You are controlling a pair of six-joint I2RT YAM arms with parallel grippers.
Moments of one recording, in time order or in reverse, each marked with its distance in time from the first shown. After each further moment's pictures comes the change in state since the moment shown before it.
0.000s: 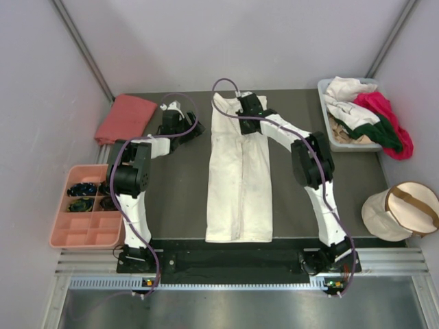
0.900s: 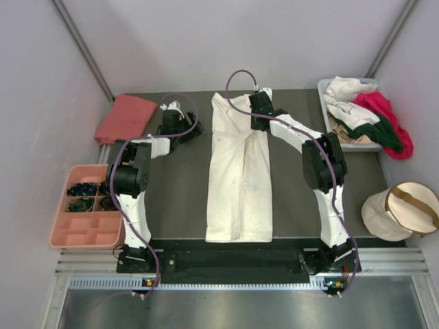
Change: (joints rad) left arm 0.000 0.000 0.000 0.000 0.000 -0.002; right arm -0.045 -0.156 -0.179 0.076 0.204 0.164
